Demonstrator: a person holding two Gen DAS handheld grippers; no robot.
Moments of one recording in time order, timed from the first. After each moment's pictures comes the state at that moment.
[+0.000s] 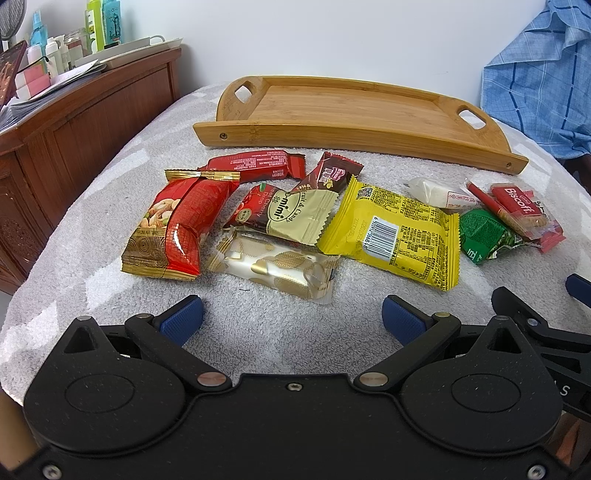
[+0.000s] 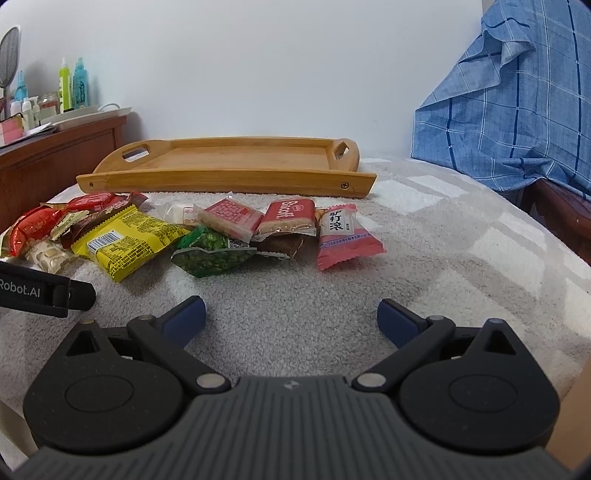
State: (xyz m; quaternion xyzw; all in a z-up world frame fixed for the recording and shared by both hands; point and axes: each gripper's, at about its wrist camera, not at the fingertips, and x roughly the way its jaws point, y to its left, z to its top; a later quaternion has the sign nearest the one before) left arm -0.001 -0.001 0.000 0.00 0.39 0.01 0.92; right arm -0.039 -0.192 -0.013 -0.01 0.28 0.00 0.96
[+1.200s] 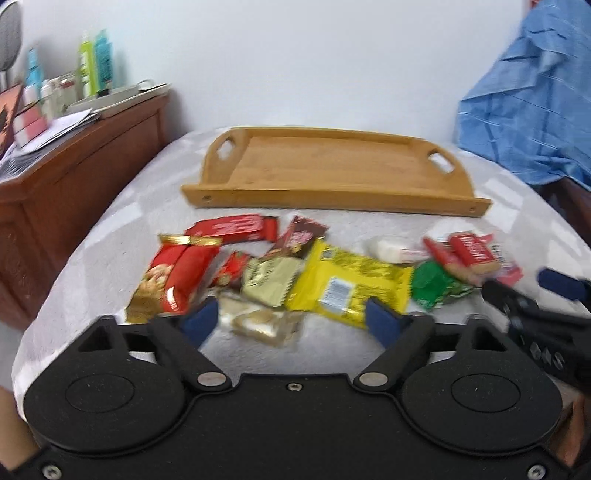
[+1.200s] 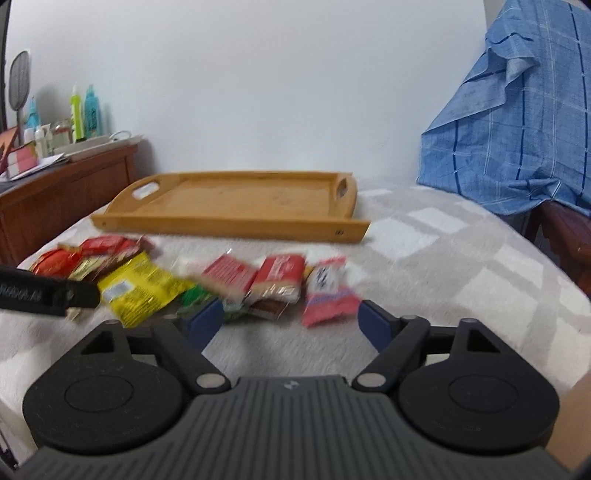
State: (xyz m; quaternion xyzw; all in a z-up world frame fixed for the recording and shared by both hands) left arm -0.013 -0.016 0.049 0.00 0.34 -0.02 0.94; right arm -0.034 -0.214 0.028 0.01 0.26 0.02 0.97
